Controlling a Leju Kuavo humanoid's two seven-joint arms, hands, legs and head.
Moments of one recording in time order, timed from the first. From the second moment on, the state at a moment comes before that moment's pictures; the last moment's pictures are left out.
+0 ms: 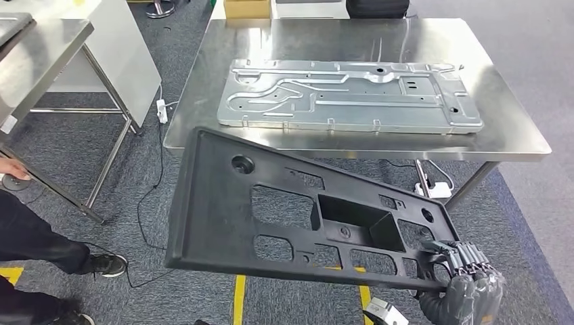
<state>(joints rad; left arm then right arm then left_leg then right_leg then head) -0.09 -0.21 1.09 -0.21 -1.23 0.12 -0.34 0.29 0.05 0.04 -1.97 0.95 -0.69 -0.41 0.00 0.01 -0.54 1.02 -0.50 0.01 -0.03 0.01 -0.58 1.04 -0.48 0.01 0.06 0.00</state>
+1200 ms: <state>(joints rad) -0.09 -0.21 1.08 -0.21 -1.23 0.12 -0.35 0.28 0.05 0.04 -1.97 0.95 -0.69 -0.41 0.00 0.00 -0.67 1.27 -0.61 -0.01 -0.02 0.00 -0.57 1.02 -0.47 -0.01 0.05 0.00</state>
